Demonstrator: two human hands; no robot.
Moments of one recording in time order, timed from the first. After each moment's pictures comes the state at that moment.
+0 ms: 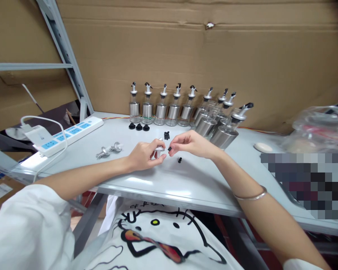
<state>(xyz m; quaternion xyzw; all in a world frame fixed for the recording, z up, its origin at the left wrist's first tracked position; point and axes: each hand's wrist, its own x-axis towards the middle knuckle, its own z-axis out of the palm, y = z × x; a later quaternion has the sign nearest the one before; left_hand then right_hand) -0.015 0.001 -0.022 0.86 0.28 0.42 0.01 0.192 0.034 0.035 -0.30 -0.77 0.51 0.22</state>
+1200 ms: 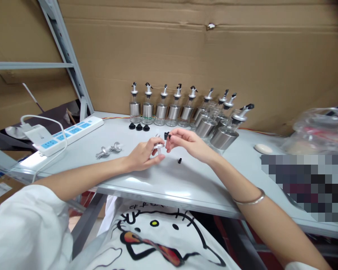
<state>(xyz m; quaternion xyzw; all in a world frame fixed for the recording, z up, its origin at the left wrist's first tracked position) -0.019 0.006 -0.021 0.87 0.23 0.44 -0.01 0.181 0.028 0.028 -0.23 -0.72 0.56 0.34</state>
